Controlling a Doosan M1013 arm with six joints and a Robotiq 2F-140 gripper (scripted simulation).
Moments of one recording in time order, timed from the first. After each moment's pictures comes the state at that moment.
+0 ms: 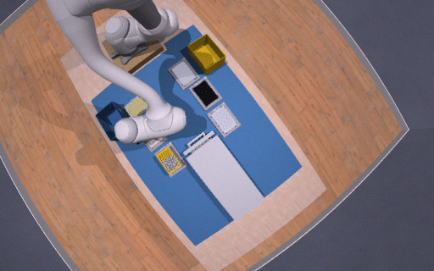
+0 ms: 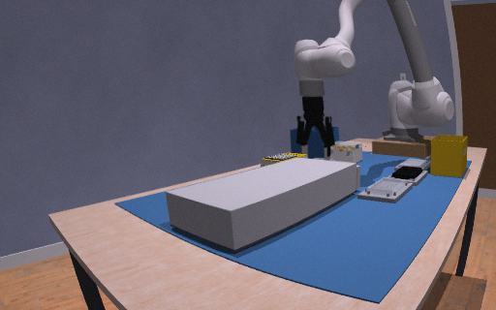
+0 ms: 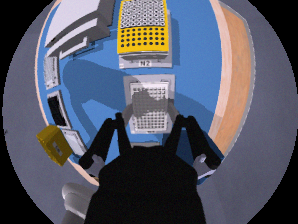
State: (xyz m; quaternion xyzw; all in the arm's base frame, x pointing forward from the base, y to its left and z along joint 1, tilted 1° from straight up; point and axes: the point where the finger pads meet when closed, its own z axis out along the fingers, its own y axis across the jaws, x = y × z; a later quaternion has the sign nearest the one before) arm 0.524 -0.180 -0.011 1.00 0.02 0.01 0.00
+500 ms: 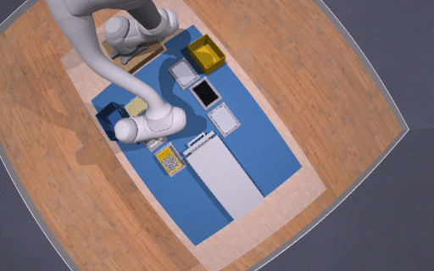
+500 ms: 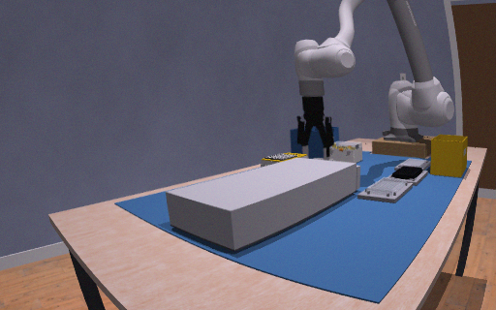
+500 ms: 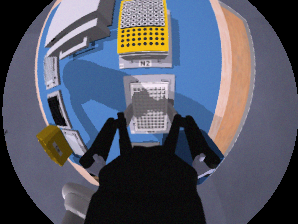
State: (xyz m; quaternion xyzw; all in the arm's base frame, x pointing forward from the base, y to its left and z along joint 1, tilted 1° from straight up) arm 0.524 -0.180 -0.011 1.00 0.02 0.01 0.00
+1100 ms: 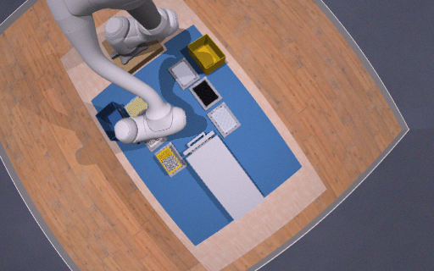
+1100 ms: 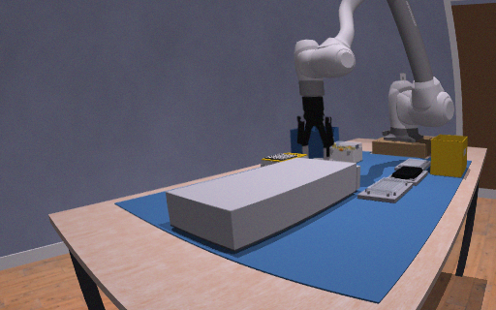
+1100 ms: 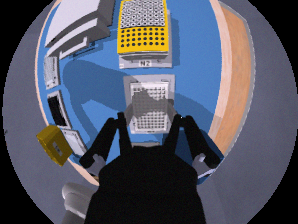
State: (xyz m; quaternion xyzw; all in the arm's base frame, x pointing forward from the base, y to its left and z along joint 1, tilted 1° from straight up) arm 0.524 -0.180 -0.011 1.00 0.02 0.01 0.00
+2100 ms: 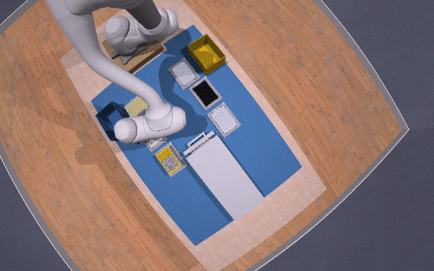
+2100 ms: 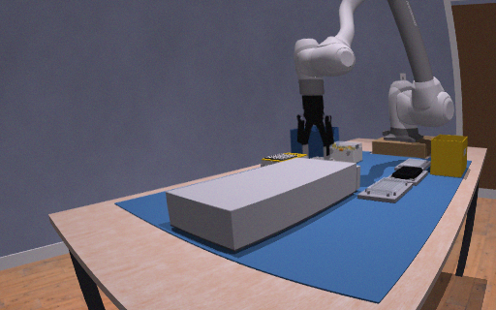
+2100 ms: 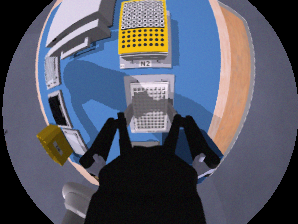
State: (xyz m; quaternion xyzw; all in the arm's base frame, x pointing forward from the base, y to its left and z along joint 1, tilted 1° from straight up) arm 0.524 -0.180 -0.006 1.00 0.02 0.01 0.00
